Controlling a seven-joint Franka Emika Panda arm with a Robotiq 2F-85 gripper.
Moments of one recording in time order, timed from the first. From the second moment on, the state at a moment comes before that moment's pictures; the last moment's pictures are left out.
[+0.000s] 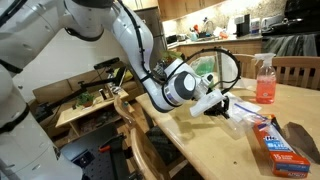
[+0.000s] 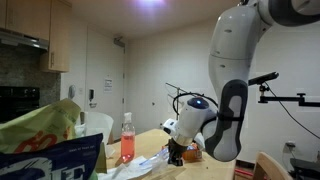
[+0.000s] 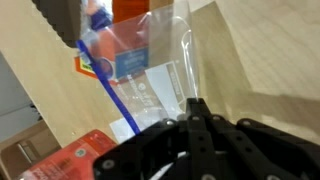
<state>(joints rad) 0.60 1.01 -0.64 -2.09 -0.23 3.42 -0.32</state>
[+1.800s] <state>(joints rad) 0.88 0.98 -0.97 -2.24 -0.10 3.47 -0.32</state>
